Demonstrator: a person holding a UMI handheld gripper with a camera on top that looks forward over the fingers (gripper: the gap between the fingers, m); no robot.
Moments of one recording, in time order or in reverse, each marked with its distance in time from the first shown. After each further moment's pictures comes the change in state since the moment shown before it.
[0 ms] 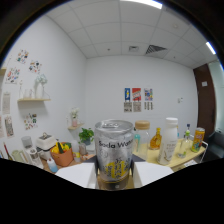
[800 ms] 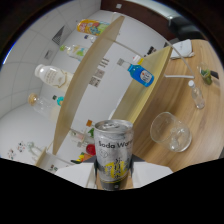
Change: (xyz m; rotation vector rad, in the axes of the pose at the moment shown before) arm 0.088 0.228 -0.017 -0.216 -0.020 1.075
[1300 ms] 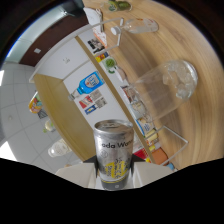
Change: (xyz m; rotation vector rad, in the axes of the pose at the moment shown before) arm -0.025 -0.051 -0.003 0.034 -0.352 0.991
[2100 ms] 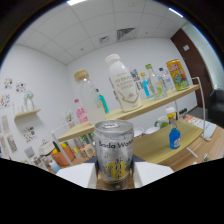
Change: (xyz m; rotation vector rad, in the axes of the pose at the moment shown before) arm -0.016 0.041 0.014 -0.011 0.244 -1.743
